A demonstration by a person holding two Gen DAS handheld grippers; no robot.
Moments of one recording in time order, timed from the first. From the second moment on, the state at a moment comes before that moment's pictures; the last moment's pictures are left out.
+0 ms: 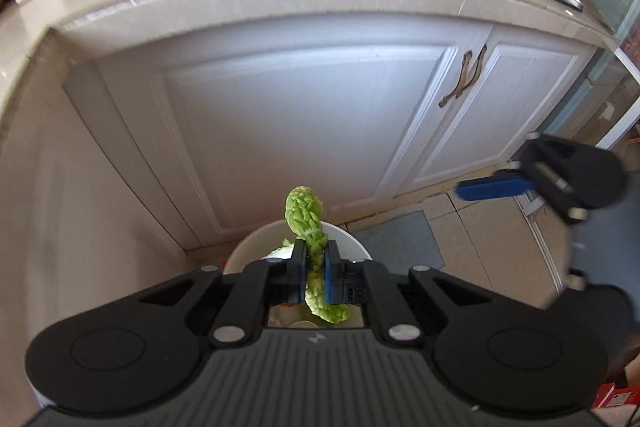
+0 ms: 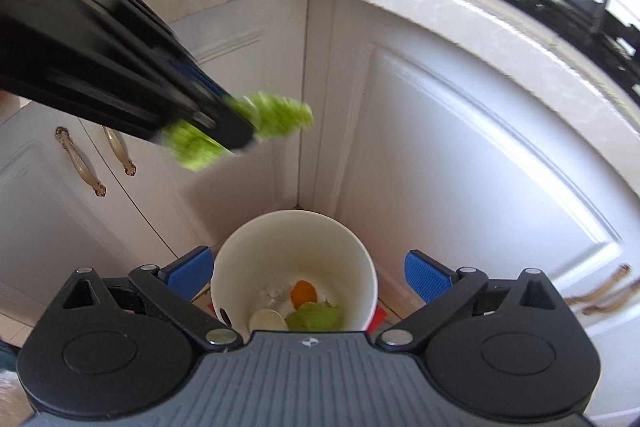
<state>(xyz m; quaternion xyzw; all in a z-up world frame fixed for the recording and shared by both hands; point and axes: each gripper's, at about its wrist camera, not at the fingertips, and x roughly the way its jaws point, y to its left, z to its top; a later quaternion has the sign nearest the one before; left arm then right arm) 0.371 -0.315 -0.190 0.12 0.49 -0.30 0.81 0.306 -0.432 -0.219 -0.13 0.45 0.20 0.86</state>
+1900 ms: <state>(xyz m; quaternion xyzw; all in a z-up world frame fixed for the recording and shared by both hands) 0.205 -0.010 -0.042 -0.04 0.38 0.11 0.92 0.290 -0.217 -0.057 -0.19 0.31 0.41 0.84</state>
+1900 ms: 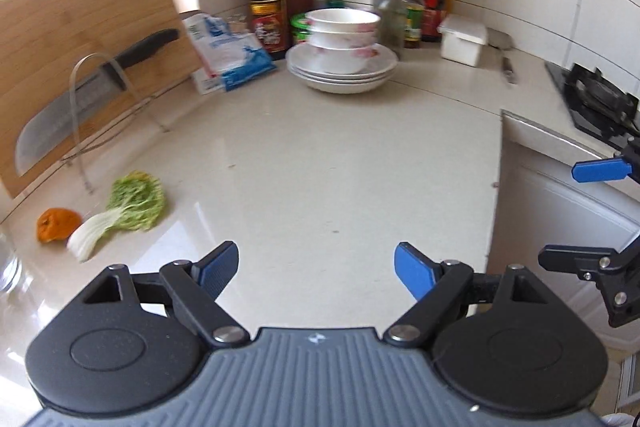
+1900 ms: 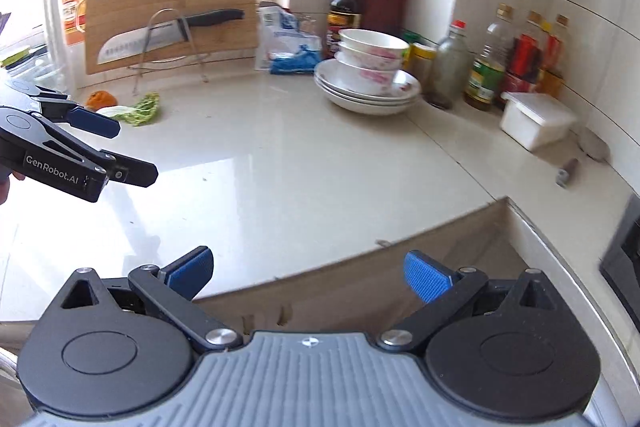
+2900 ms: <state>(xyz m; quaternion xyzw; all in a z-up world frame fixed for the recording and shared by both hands) 0.143 0.135 -0.057 -0.12 0.36 0.30 0.87 0.331 0.107 -0.112 -0.32 0.25 0.64 0.65</state>
